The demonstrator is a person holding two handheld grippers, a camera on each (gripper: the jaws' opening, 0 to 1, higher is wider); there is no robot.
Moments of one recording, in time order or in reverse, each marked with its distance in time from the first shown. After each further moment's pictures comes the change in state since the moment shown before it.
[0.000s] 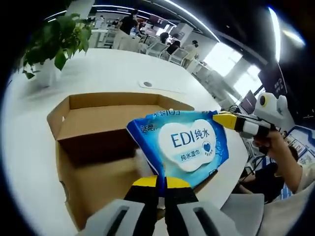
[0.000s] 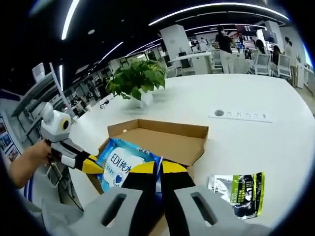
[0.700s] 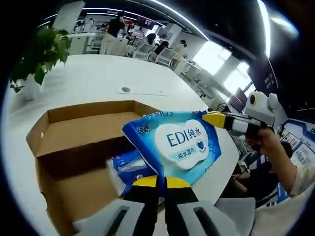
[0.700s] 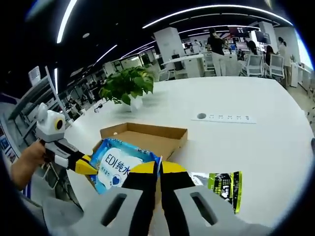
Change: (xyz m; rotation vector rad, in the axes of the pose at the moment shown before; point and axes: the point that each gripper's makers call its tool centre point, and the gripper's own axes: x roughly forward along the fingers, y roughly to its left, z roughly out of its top) left arm 0.023 -0.055 0.019 0.057 0.000 -0.076; right arm -0.046 -0.043 0.007 0.011 -0.011 -0.054
